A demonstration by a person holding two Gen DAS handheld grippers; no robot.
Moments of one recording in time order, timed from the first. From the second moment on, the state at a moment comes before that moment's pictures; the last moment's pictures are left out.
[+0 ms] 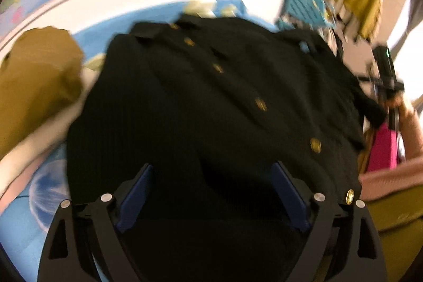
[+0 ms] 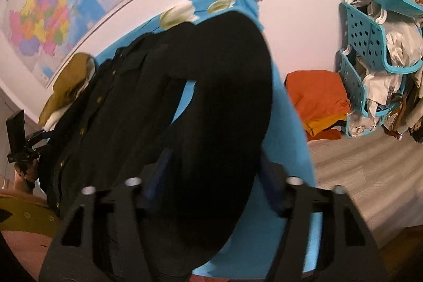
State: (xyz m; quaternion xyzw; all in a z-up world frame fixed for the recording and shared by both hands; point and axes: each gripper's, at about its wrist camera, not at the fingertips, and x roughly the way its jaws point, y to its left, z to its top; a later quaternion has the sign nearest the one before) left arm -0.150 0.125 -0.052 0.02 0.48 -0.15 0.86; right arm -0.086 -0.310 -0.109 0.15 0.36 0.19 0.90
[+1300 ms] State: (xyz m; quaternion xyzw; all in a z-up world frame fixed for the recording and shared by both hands) left arm -0.130 0.132 0.042 -0.03 0.31 -0.14 0.94; right arm -0.108 -0.301 0.072 0.13 0.18 0.35 0.91
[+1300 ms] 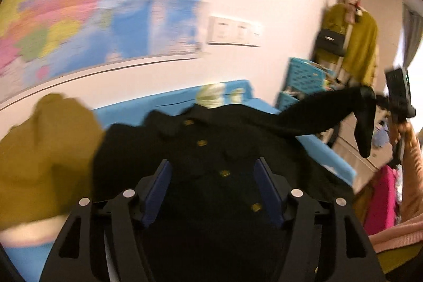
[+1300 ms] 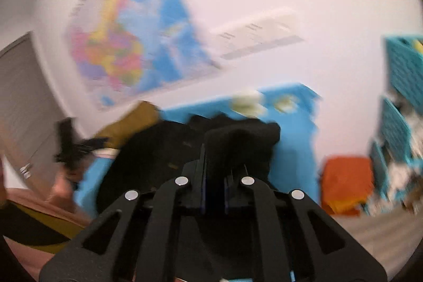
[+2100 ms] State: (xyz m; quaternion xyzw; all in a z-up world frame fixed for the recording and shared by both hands) left arm -0.083 0.109 -0.012 -0.06 0.40 -0.22 0.89; right arm 0.047 -0.221 -0.011 0.17 0.31 0.31 0.88
